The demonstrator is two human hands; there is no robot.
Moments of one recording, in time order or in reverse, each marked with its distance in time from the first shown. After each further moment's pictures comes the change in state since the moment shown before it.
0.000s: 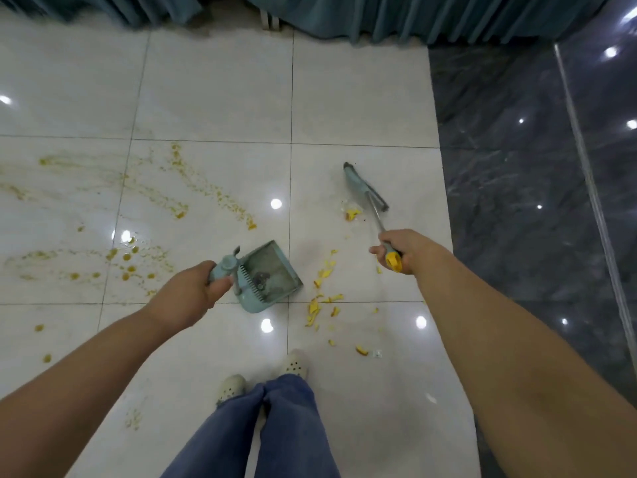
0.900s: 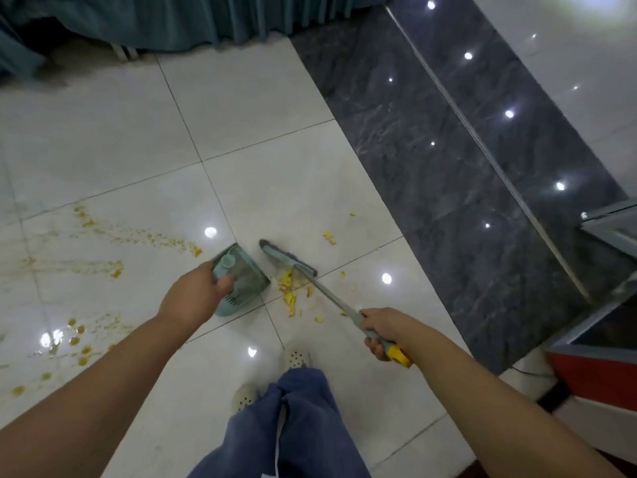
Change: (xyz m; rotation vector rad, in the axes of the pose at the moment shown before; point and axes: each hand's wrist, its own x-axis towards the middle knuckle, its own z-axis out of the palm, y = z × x) left_hand -0.020 0.013 0.014 0.260 -0.047 0.295; right_hand -0.159 0.229 -0.007 0.002 0.110 0.203
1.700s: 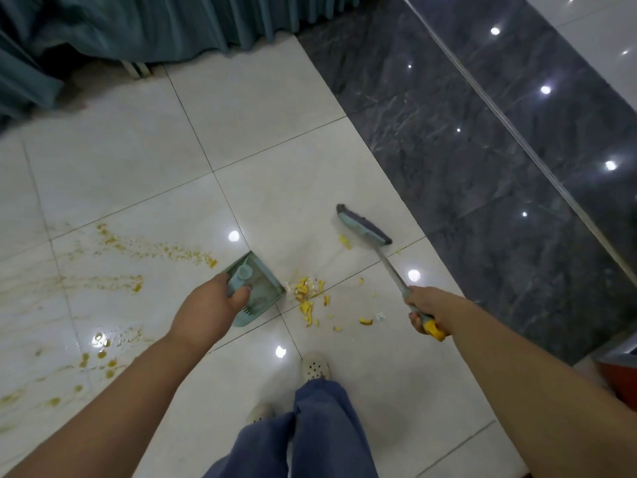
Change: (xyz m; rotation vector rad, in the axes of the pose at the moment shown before) left_hand 0.025 0.043 0.016 0.041 0.016 0.022; right_hand 0.095 -0.050 -0.091 0.047 0.127 0.045
